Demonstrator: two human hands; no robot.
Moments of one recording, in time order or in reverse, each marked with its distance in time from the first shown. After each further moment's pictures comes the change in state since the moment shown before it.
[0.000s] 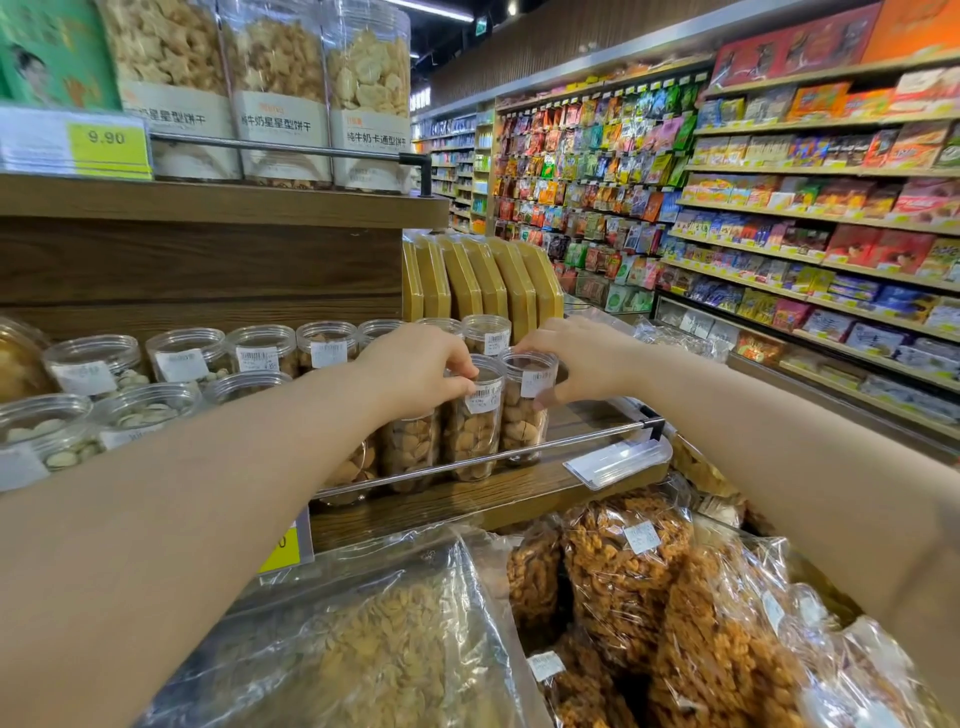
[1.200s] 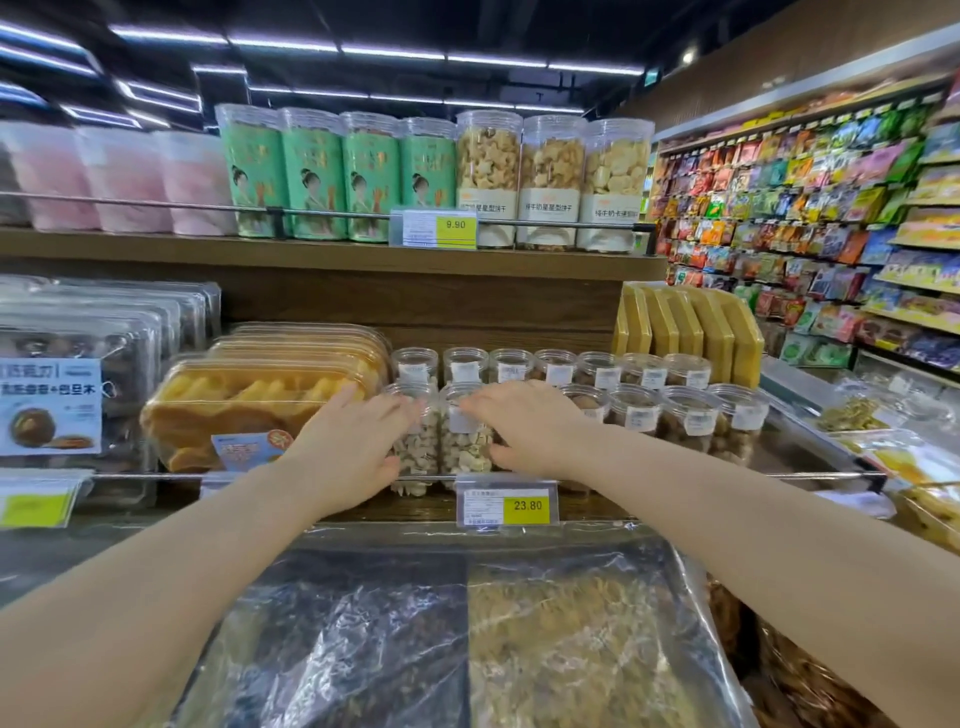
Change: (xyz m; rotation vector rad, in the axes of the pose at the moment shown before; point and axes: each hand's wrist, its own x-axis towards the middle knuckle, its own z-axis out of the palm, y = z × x) left_hand -0.254 -0.120 -0.076 0.633 -0.030 -0.294; right_hand 0.026 -0.290 -0.035 -0.040 0.228 -0.428
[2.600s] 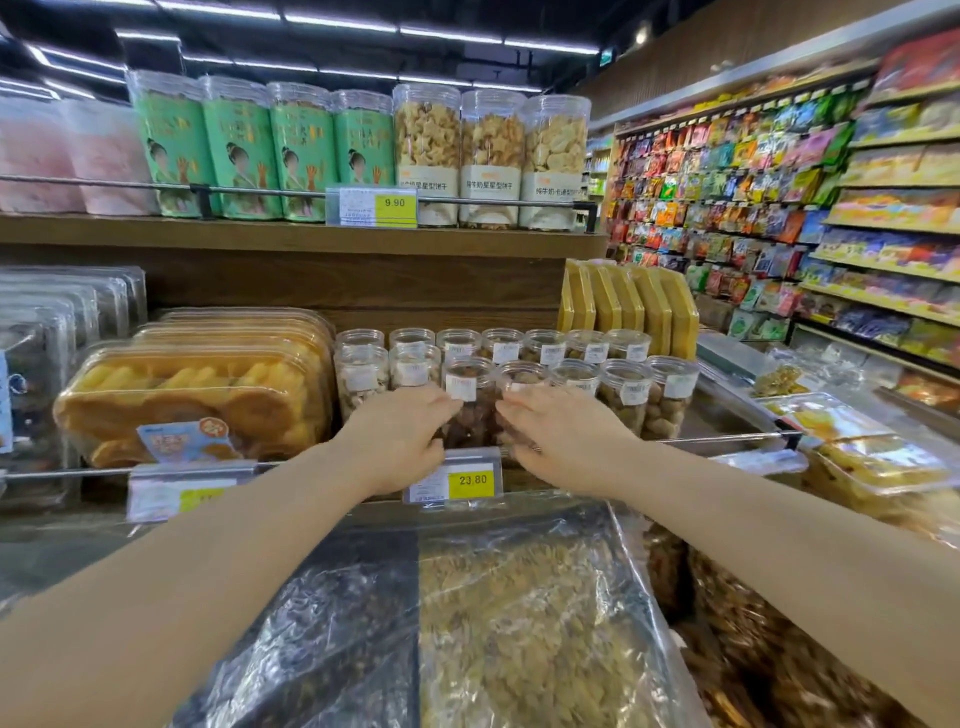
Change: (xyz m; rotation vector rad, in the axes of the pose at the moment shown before) left_hand 0.045 0.071 0.002 -0.242 0.052 0.139; right_hand -0.088 0.028 0.004 -0.022 -0.089 0.181
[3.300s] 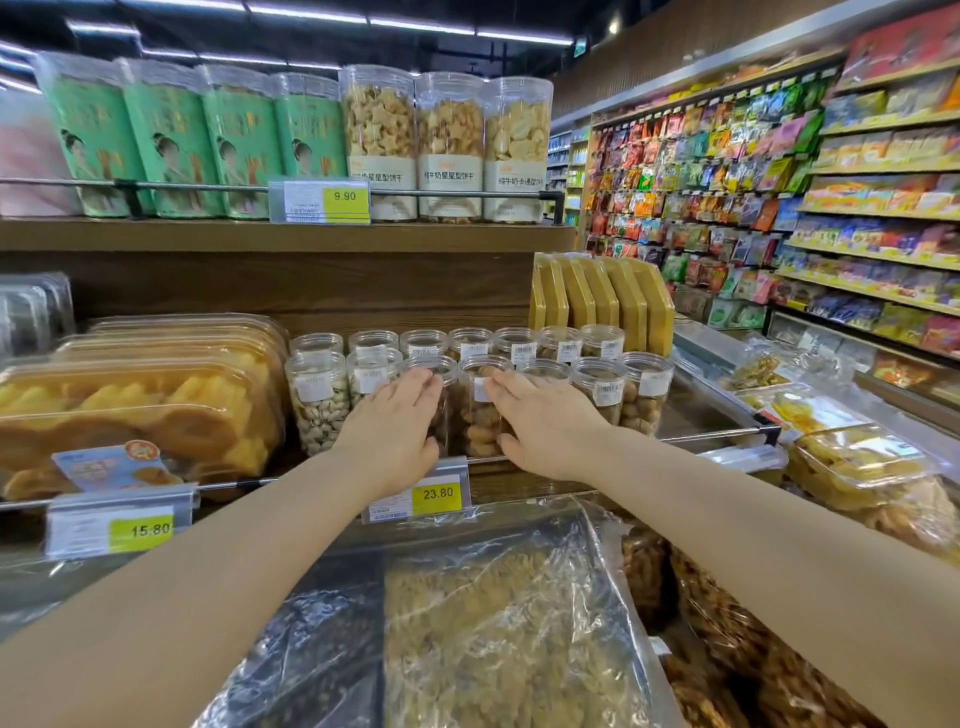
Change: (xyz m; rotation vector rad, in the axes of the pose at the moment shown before) left_hand 0.035 0.023 0.018 -0.023 0.004 -0.115; right_hand 0.016 0.030 0.012 0.017 -0.043 0.104
